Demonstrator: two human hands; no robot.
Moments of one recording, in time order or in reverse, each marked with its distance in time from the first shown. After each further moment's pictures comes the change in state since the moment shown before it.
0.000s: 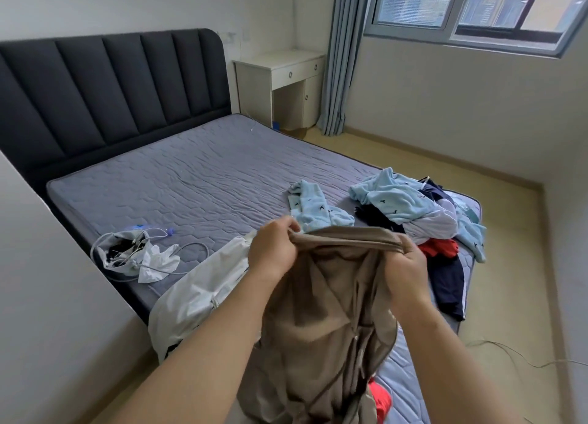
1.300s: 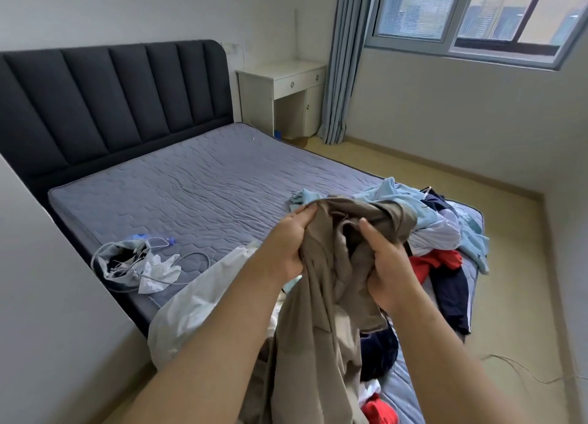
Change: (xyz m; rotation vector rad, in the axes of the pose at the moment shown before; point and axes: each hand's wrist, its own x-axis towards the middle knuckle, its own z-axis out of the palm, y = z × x) left_hand 0.014 0.040 -0.025 -1.438 -0.404 -0.334; right_hand 0.004 -0.022 0.040 0.409 -0.323 0.264
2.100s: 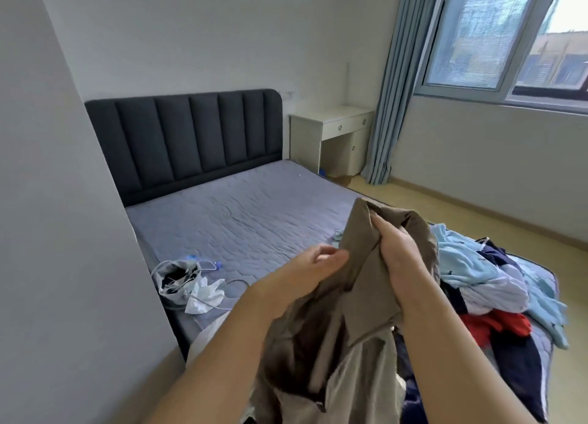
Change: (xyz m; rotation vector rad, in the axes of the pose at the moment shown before) left_hand -0.049 0.048 -0.060 0.892 -0.012 0.082; right_hand 0.016 -0.025 0.103 -0.267 0.039 -0.018
